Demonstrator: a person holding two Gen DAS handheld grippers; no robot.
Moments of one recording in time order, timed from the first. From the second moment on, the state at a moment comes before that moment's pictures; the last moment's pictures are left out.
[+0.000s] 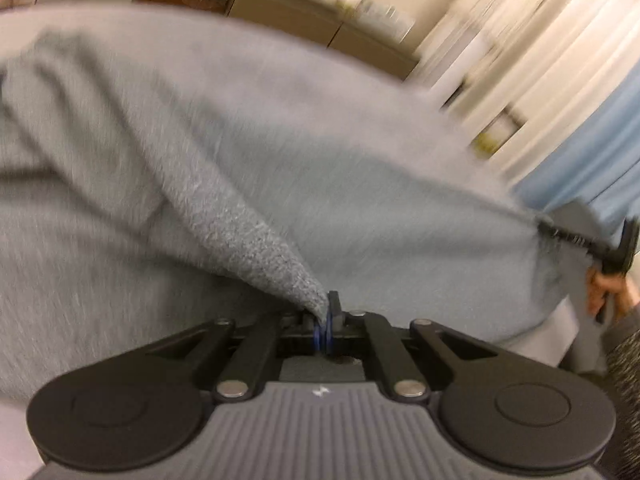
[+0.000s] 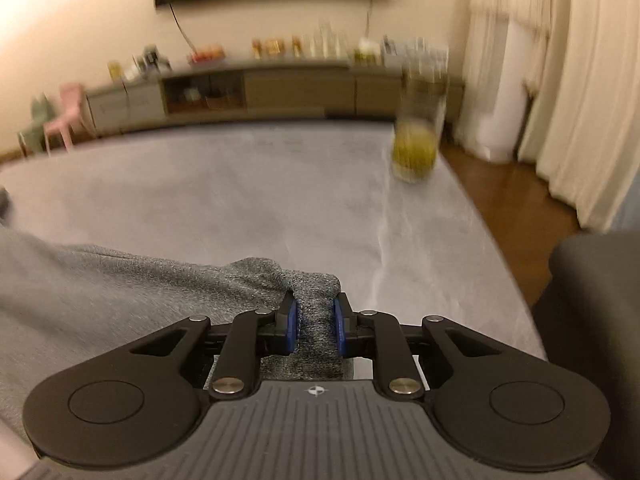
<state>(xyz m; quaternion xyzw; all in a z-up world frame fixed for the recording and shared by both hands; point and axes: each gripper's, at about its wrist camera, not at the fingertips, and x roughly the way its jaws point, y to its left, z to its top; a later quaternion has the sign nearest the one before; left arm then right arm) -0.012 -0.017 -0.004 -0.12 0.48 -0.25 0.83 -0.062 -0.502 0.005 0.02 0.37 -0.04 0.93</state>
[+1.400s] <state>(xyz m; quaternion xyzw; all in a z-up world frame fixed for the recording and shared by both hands) 0.063 0.268 0.027 -0.34 0.39 -0.02 0.86 -0.022 -0.294 0.006 -0.03 0.39 -0.04 0.92</state>
